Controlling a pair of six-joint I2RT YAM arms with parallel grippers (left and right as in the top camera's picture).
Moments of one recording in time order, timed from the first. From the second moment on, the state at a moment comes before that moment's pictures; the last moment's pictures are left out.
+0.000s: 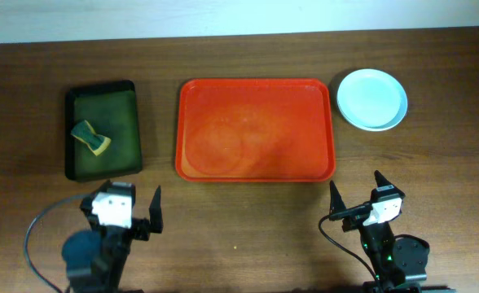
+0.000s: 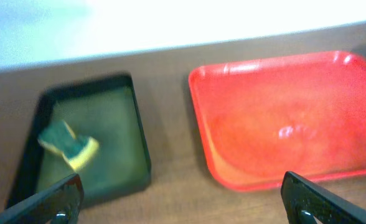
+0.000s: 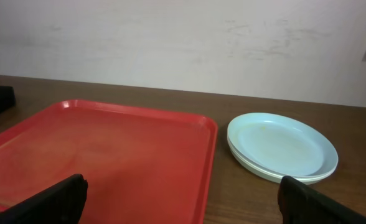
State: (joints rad) left arm 0.10 0.29 0.37 -0.40 0.21 0.13; right arm 0.04 0.01 0.01 -0.07 -0.15 -0.01
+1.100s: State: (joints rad) left arm 0.06 0.01 0.01 -0.07 0.10 0.02; right arm 0.04 0.01 0.01 -0.07 -0.15 -0.01
